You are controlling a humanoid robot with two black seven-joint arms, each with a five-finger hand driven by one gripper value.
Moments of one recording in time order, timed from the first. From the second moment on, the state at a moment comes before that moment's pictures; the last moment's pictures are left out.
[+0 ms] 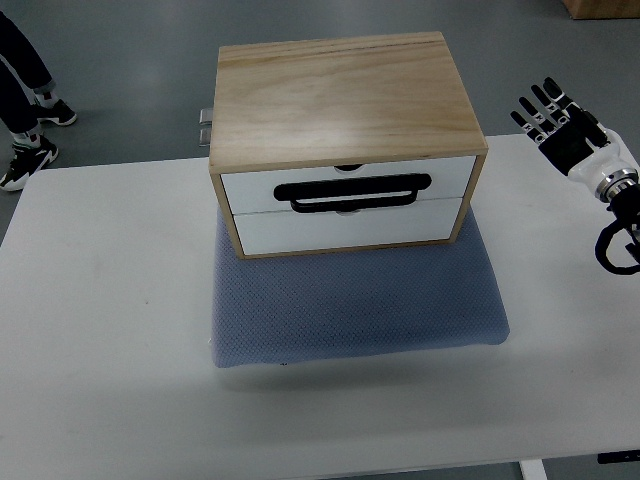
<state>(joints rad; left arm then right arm) 0.03 0.00 0.14 -0.14 0.10 -0.08 -0.04 0.76 -0.37 0.75 0.44 0.41 0.52 0.06</state>
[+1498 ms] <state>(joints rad) 0.02 0.00 0.14 -0.12 0.10 -0.07 -0.04 0.78 -0.46 0.74 0.44 0.27 0.55 0.08</state>
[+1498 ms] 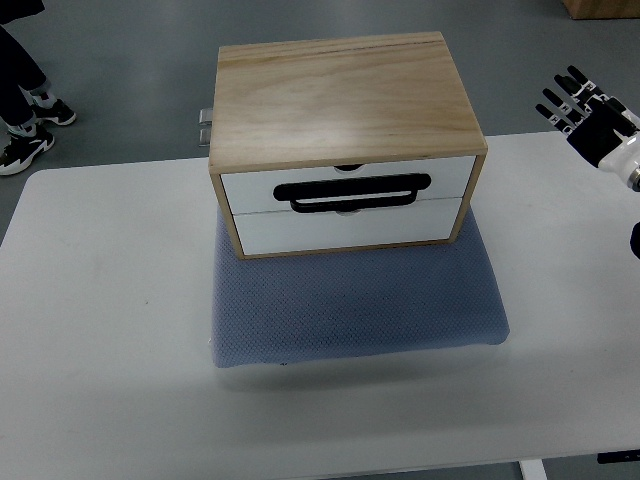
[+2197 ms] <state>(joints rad) 0.02 0.00 0.14 -0.12 0.10 -0.07 -0.04 0.91 -0.73 0.38 0.62 0.04 0.61 0.26</state>
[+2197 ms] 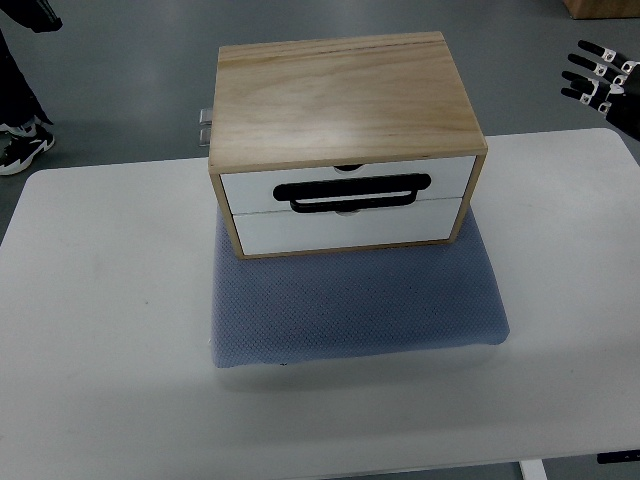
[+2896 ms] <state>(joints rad) 0.02 0.00 0.14 -0.12 0.10 -0.07 -0.04 1.35 -1.07 -0.04 1.24 -0.18 0.61 0.36</state>
